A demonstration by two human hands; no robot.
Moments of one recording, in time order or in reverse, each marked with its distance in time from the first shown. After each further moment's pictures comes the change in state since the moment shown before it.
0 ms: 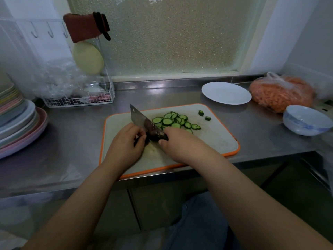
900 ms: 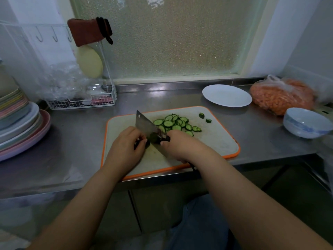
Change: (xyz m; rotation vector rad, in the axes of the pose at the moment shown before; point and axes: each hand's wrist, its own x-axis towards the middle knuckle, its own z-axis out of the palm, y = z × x) left_hand -0.006 0.005 -0.006 0.065 -0.008 -0.030; right_hand 0.013 0.004 0.000 0.066 -0.101 0.088
